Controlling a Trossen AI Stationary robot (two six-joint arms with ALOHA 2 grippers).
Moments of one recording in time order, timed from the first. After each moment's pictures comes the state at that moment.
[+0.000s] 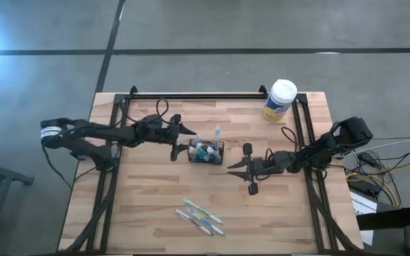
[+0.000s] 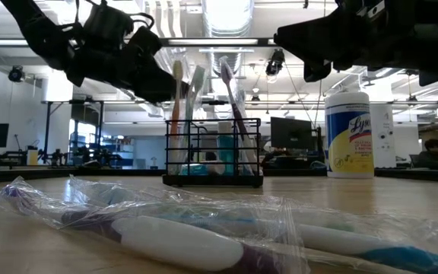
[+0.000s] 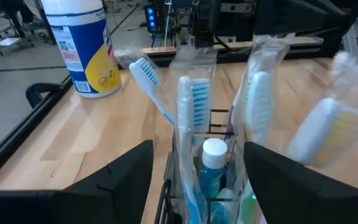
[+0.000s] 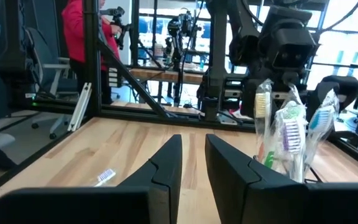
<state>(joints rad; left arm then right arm) 0.28 1.30 0.49 0.60 0.27 0.14 0.25 1.54 0.35 1.25 0.17 -0.06</state>
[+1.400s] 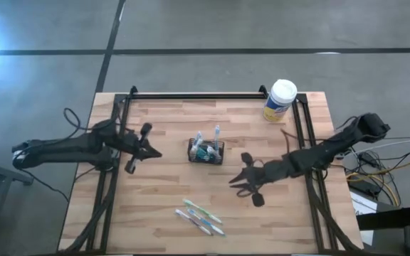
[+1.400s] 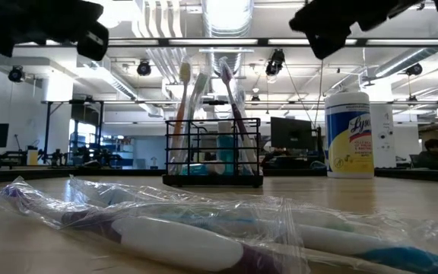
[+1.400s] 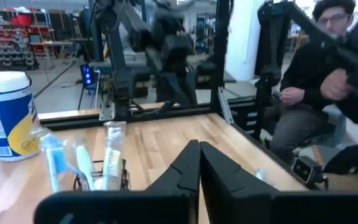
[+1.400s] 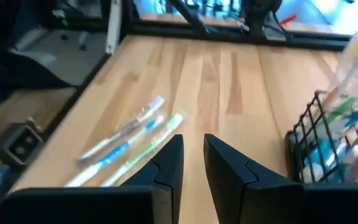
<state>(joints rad) 0.19 0.46 0.33 0.16 0.48 0.01 0.39 1.30 0.69 0.20 0.19 0.13</state>
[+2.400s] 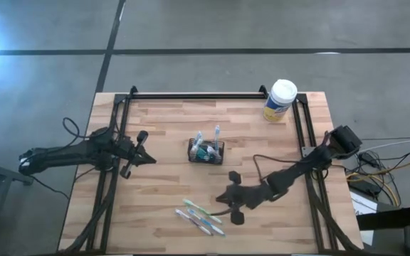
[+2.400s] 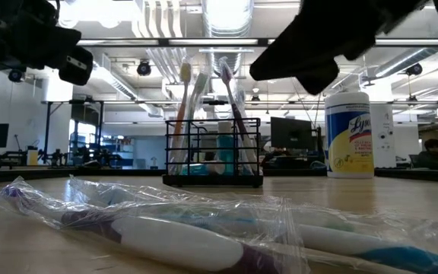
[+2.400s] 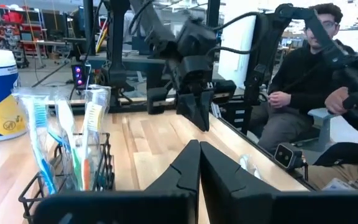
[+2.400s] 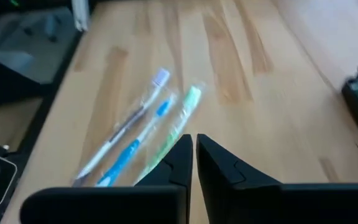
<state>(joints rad) 0.19 0.29 0.11 0.14 0.51 -0.06 0.50 1.72 0.89 0.26 0.37 0.41</state>
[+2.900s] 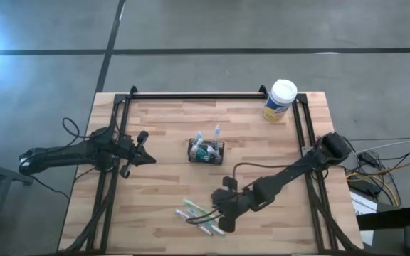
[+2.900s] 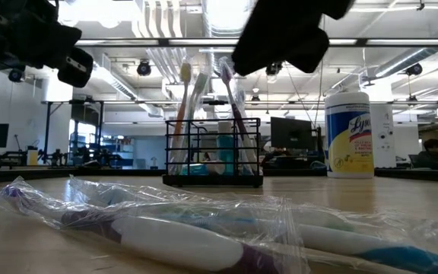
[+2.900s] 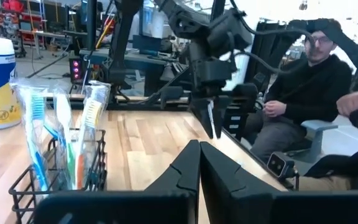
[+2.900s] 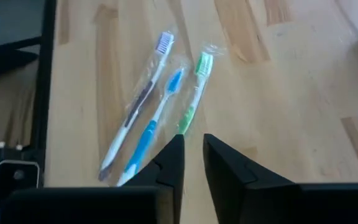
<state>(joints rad) 0.19 0.29 0.11 0.15 0.51 -0.14 0.50 1.87 1.34 -0.36 0.29 0.63</state>
